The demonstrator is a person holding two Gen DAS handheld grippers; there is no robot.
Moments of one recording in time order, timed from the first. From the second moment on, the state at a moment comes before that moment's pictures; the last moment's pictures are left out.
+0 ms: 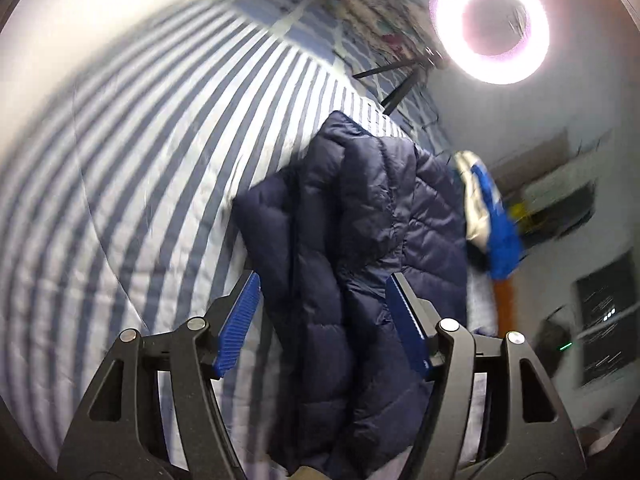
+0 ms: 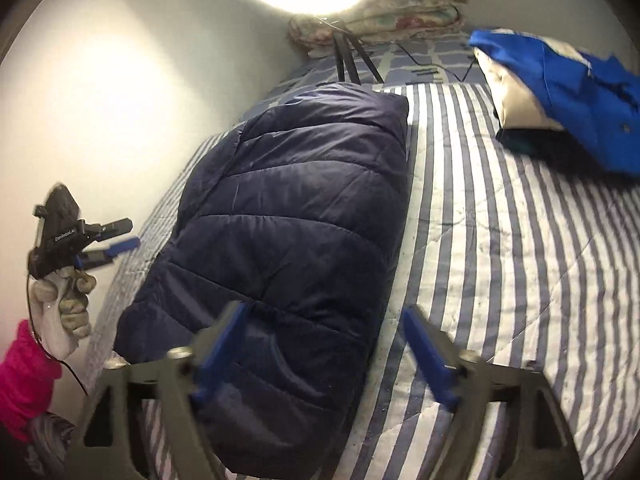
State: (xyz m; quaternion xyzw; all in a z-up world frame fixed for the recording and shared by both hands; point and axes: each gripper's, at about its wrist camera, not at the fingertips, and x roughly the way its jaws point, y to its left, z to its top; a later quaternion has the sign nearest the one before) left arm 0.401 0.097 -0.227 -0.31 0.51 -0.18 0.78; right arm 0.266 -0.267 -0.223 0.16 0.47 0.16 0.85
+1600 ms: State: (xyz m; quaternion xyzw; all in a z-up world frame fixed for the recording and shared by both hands) left arm 0.408 0.002 -0.223 -0.15 0.50 -0.19 0.83; right arm 0.329 -0.217 -0.233 0.09 0.50 0.14 0.85
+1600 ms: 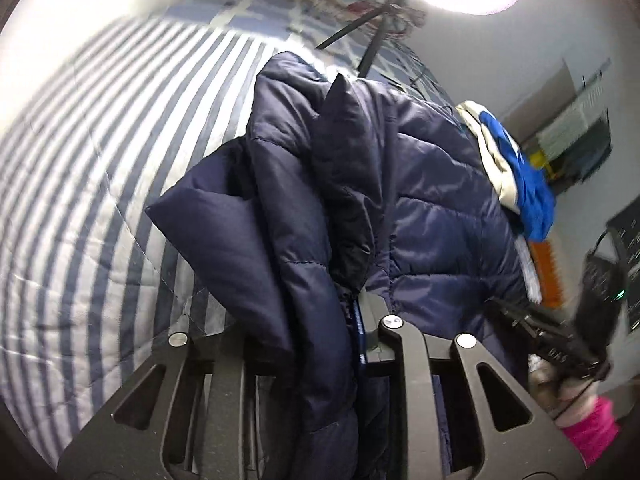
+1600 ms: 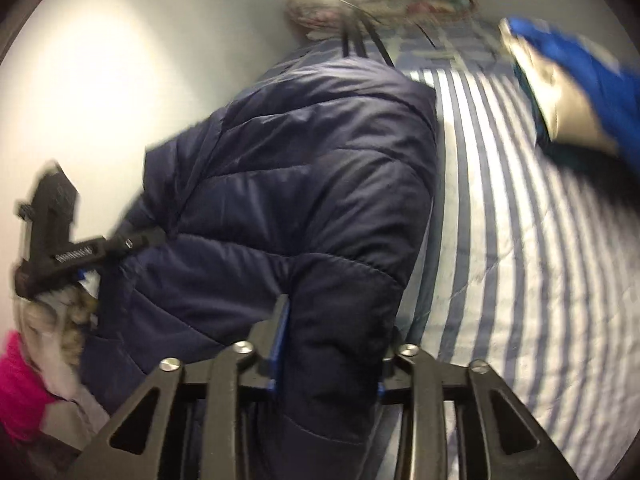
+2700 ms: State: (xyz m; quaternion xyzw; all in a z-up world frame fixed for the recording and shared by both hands) left arm 0.372 -0.153 -0.105 -0.04 0.38 -0.30 0.88; right arm 0.264 -0.264 -0.105 -0.13 0.40 0.02 0.91
